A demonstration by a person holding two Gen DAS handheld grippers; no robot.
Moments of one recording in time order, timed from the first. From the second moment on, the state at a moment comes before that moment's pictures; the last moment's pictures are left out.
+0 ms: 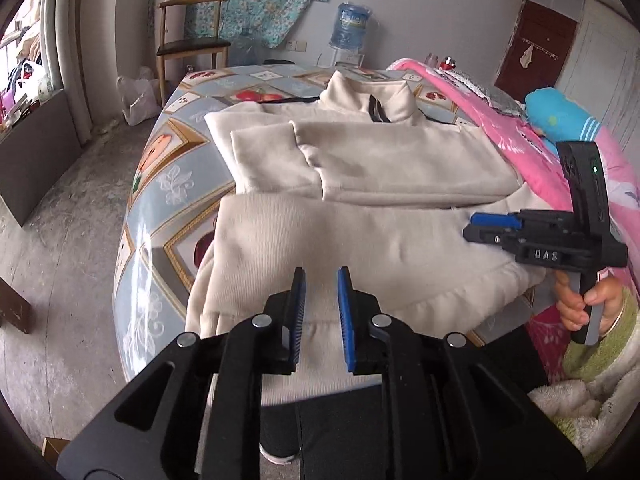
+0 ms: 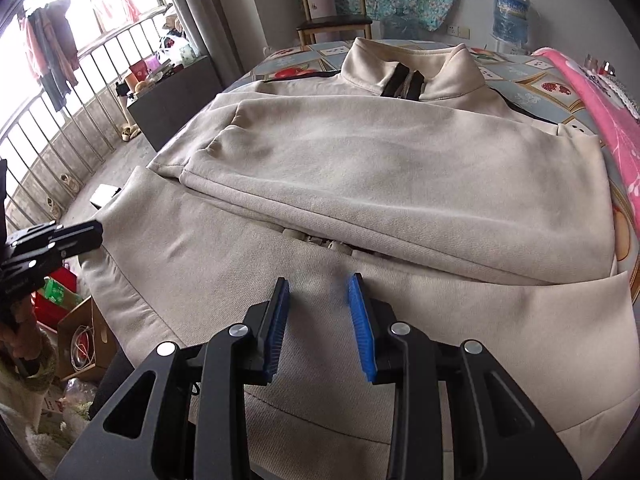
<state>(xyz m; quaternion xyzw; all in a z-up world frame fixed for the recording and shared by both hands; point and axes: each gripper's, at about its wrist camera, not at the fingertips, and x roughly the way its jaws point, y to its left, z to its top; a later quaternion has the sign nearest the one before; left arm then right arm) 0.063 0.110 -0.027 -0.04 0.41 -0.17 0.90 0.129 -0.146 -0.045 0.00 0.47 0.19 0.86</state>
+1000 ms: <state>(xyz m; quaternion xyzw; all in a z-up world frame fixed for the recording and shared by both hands) 0.030 0.168 -0.033 -0.01 0.38 0.00 0.93 0.128 -0.150 -0.047 0.01 0.47 0.20 0.86</state>
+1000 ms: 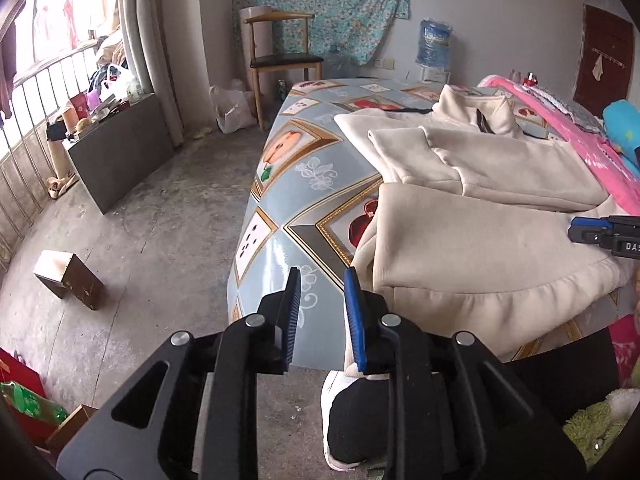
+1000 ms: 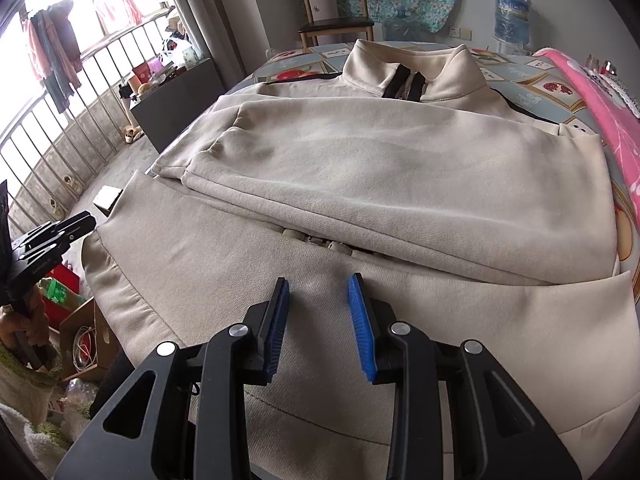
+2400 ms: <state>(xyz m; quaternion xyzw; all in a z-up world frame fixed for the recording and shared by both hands) 0.128 0.054 0.026 0.01 0.41 -0.15 0.90 0.151 -0.253 0.059 0.08 0.46 0.11 0.88</state>
